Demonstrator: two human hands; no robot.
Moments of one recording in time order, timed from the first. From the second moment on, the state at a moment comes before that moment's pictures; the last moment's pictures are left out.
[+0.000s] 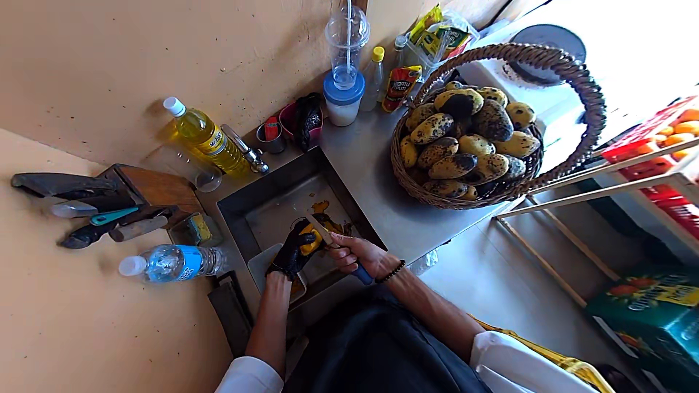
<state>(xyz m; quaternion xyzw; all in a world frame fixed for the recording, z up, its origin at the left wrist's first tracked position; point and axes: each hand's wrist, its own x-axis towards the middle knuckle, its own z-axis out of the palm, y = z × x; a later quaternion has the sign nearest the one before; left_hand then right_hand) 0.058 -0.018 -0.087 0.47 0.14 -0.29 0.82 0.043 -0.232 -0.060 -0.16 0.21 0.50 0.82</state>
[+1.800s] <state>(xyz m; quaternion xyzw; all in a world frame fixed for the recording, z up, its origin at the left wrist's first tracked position) 0.069 -0.068 0.035 0.44 0.44 -0.15 0.77 0.039 -0.219 -0.036 -0.92 -0.20 0.22 0.26</state>
